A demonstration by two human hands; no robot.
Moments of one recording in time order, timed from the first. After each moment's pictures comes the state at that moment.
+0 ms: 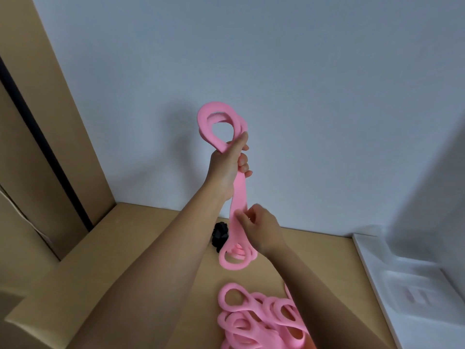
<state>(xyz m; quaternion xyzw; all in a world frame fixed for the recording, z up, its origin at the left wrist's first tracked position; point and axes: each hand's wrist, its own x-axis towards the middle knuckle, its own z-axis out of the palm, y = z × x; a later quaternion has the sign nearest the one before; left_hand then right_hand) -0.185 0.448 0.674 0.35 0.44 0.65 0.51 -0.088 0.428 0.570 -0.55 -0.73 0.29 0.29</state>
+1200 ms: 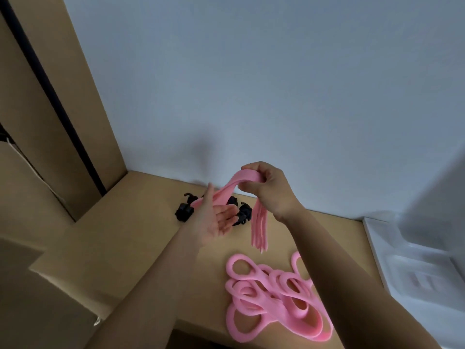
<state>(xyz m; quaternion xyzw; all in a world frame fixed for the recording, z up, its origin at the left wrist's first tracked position) -0.243 0.391 0.532 0.17 0.54 0.49 0.67 -0.102 0.427 0.605 -0.41 -0.65 0.51 0.39</state>
